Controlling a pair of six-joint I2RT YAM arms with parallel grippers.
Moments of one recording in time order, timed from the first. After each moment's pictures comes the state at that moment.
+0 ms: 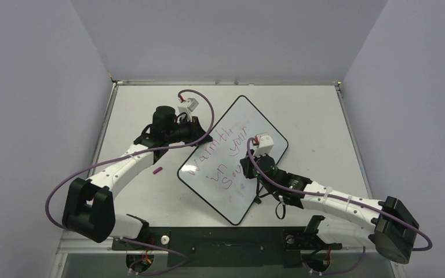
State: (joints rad) left arm -0.41 1.38 0.93 -0.03 0.53 -0.38; right arm 0.96 1.09 0.59 0.04 0.44 0.45
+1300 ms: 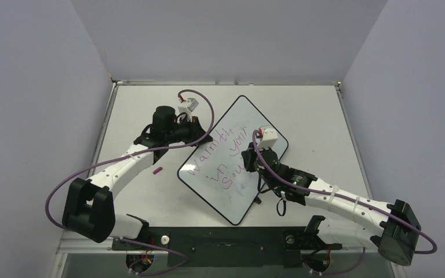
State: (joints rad) left arm -0.41 1.38 0.93 -0.03 0.53 -0.38; right arm 0.96 1.05 0.67 -0.06 0.50 0.48
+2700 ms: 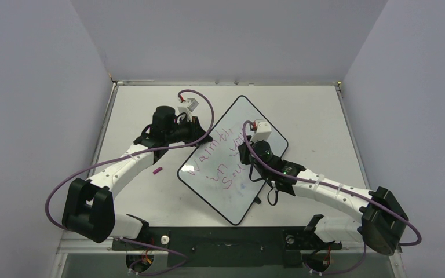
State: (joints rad) left arm -0.41 1.37 0.93 -0.03 0.53 -0.38; right arm 0.87 1.22 0.74 0.04 0.44 0.46
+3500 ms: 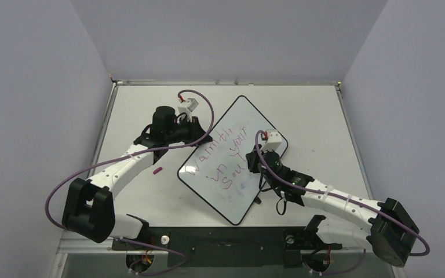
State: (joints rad) left arm -0.41 1.37 0.93 -0.03 0.53 -0.38; right arm 0.86 1.09 0.56 0.09 0.44 0.52
